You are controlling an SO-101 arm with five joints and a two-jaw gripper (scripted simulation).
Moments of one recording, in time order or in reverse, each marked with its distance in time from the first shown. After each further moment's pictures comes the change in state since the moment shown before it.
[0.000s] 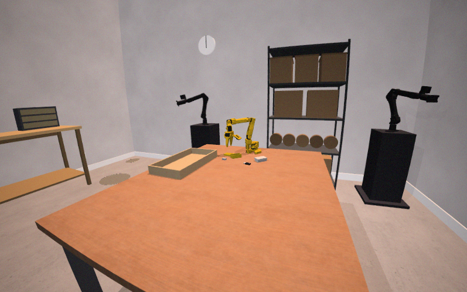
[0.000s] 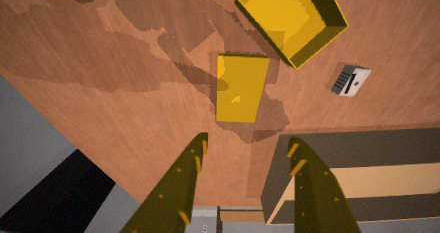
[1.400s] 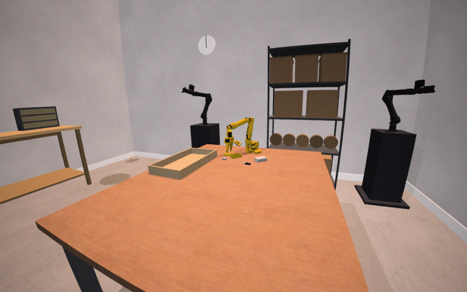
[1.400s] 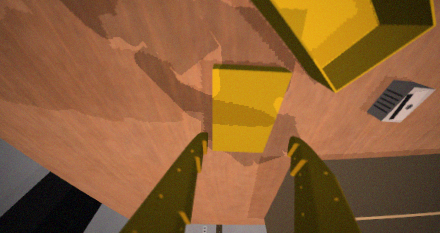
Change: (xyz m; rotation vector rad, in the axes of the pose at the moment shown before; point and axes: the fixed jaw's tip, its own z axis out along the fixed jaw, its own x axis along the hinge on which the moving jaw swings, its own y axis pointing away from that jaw) arm 0.002 -0.002 0.040 0.006 0.008 0.000
